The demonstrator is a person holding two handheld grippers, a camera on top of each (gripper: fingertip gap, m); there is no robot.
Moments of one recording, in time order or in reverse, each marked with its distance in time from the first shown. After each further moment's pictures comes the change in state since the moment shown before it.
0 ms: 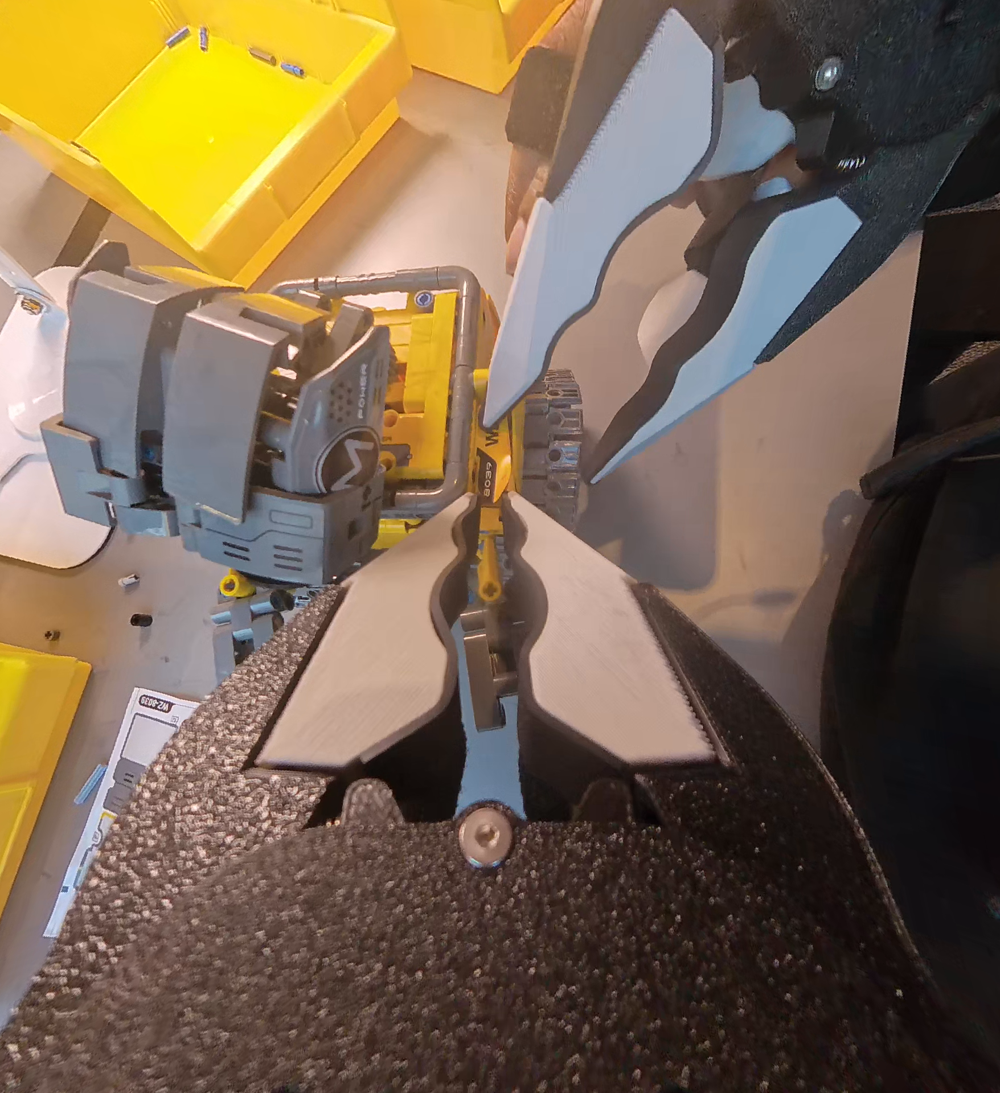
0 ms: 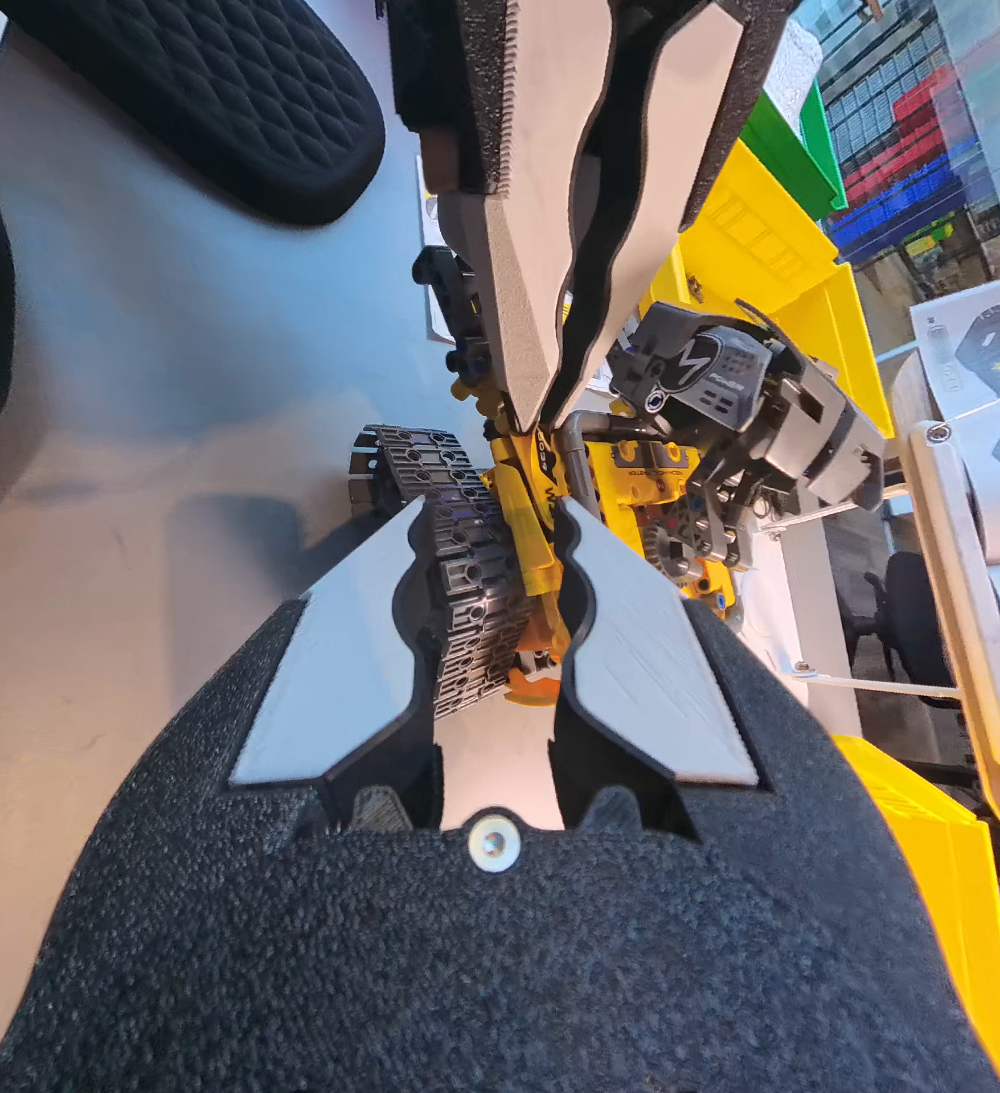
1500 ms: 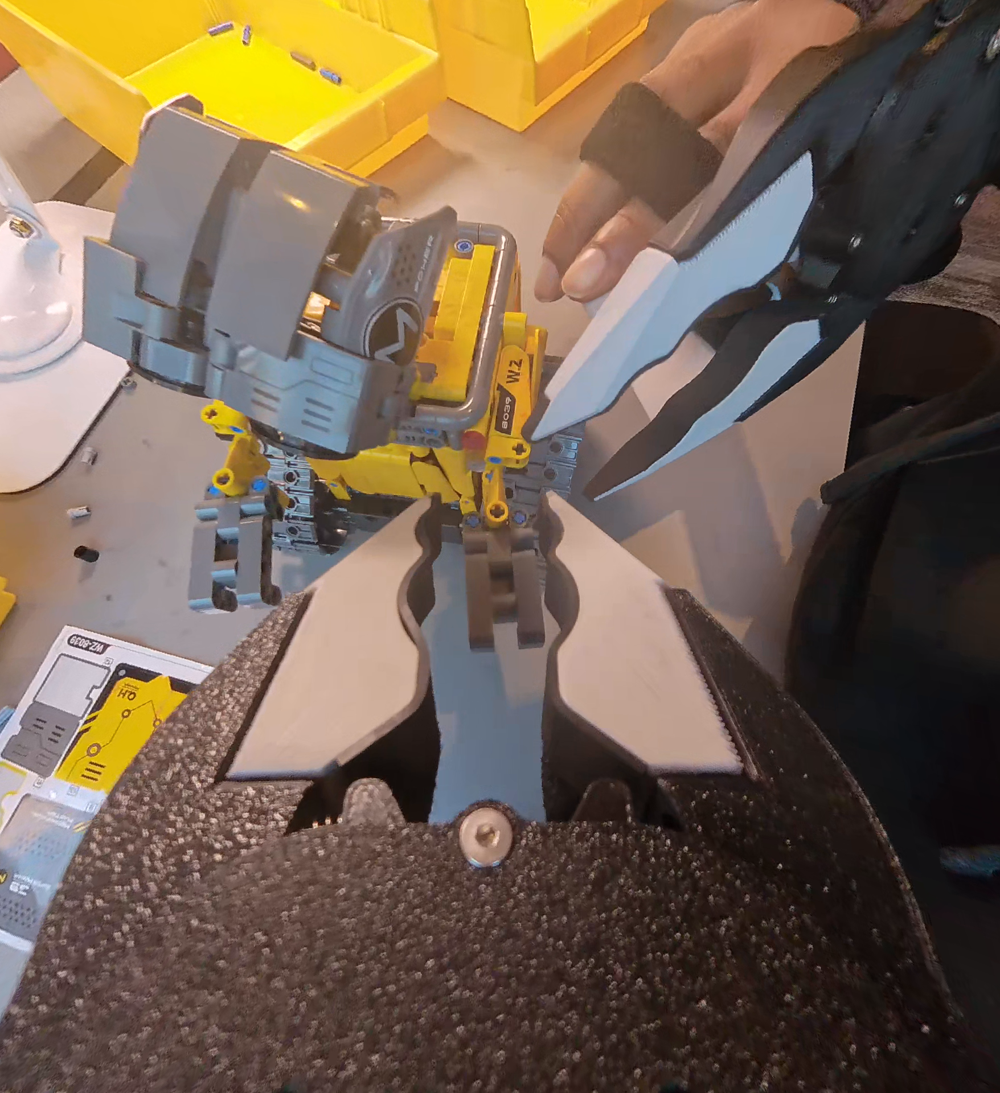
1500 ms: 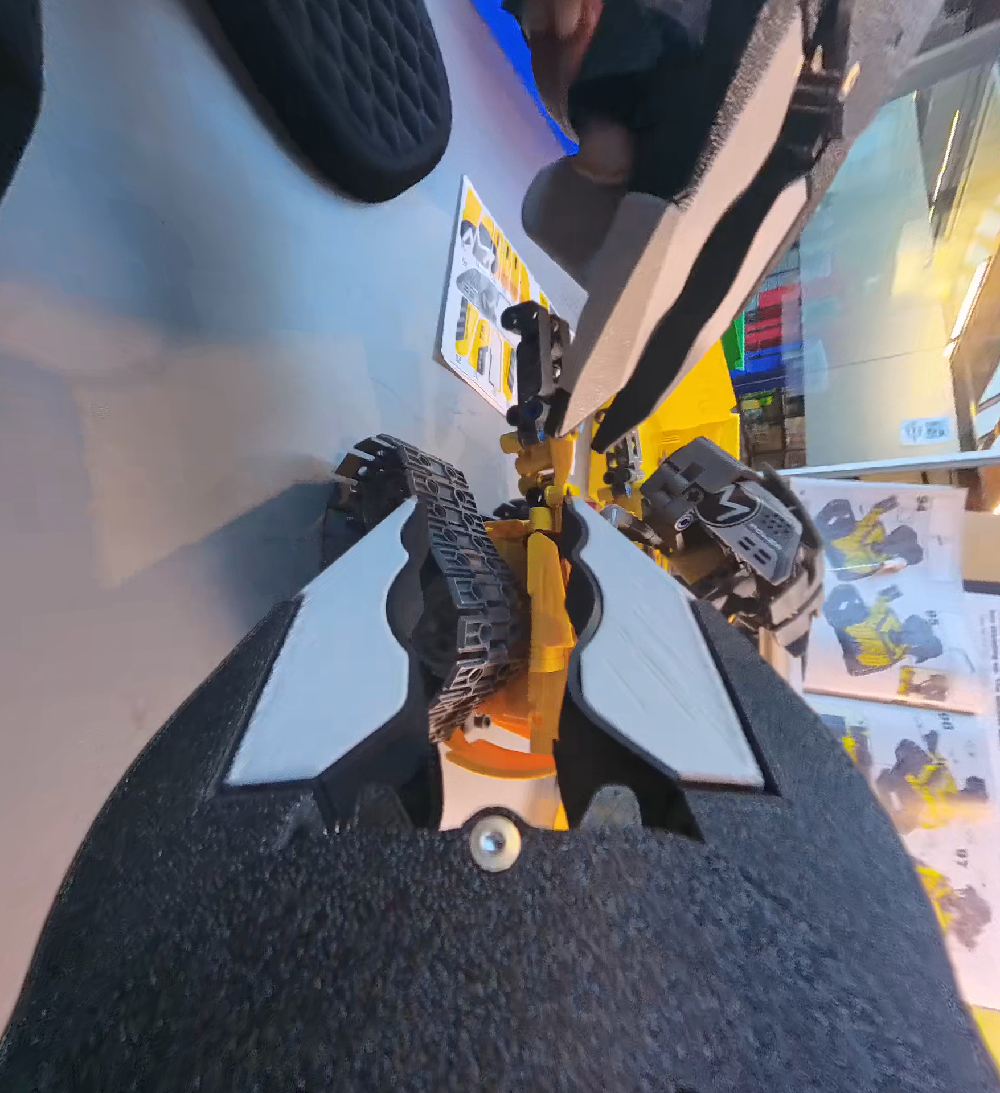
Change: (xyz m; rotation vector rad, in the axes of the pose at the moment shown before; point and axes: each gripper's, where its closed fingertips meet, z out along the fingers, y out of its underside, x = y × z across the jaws) left arm -0.004 0.020 -0.018 0.102 0.033 -0.151; right arm -0.017 -0.016 0.017 0.033 0.121 -0.399
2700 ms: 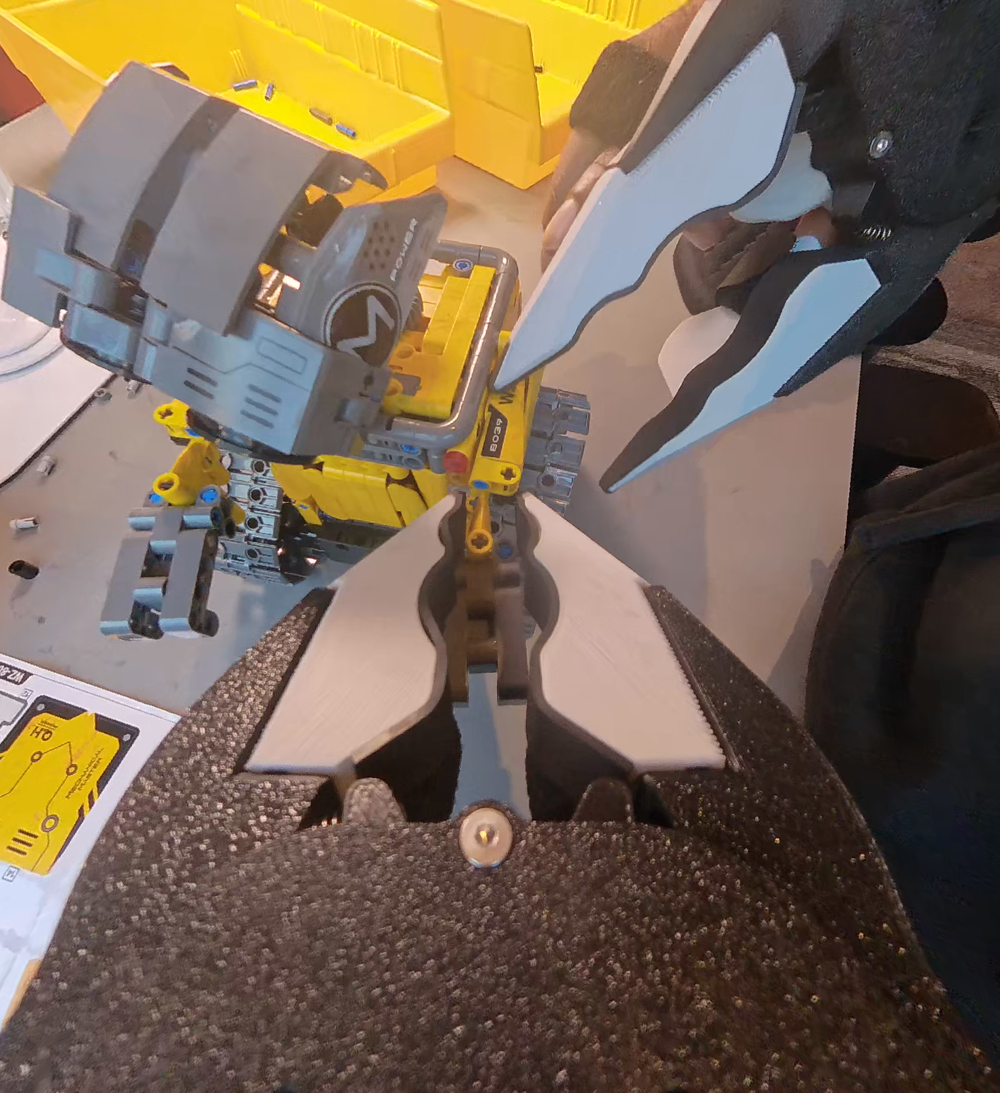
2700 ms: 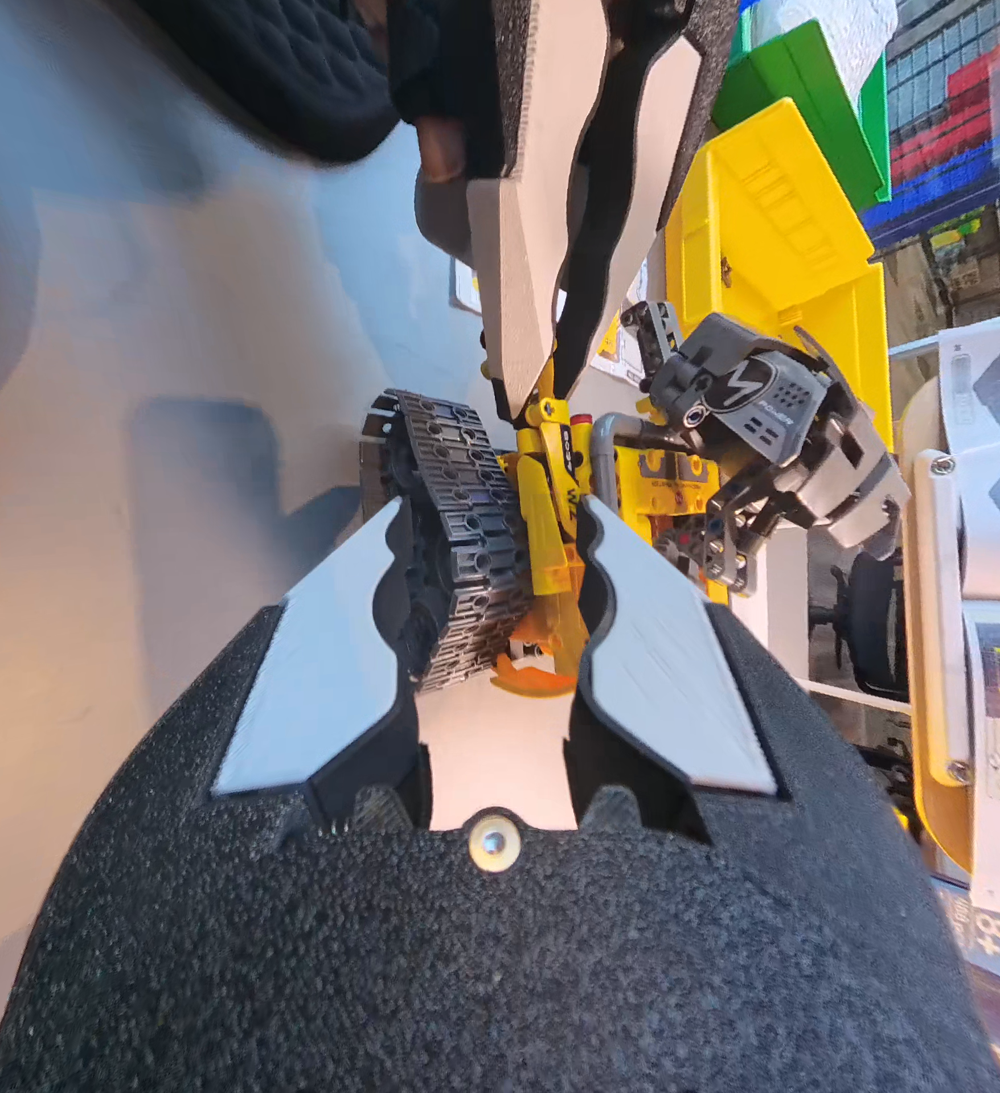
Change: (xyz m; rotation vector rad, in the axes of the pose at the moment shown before) left arm 0.004 0.001 0.019 0.107 -0.005 -0.054; right arm 0.002 0.018 -0.011 -0.123 -0.163 0.280
